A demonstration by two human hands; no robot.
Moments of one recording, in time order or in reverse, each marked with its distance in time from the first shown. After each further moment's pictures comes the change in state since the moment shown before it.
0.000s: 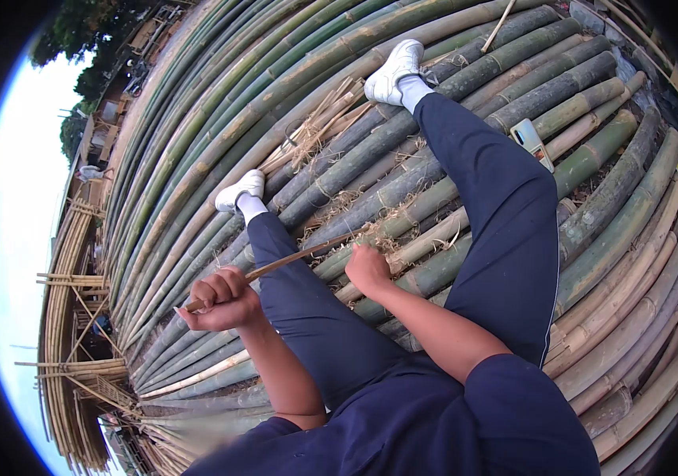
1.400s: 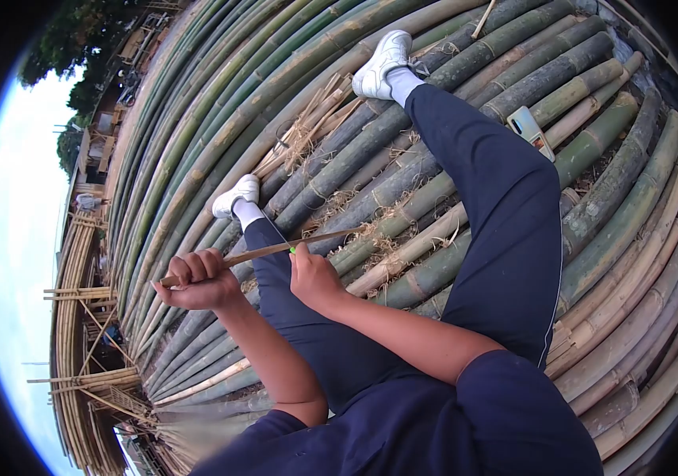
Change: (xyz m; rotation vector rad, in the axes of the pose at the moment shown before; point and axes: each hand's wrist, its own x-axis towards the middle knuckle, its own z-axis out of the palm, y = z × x) left_hand 0.048 -0.023 0.000 -0.016 0.080 -0.153; right_hand -0.023 -0.099 -0.023 0.355 0.068 -0.402
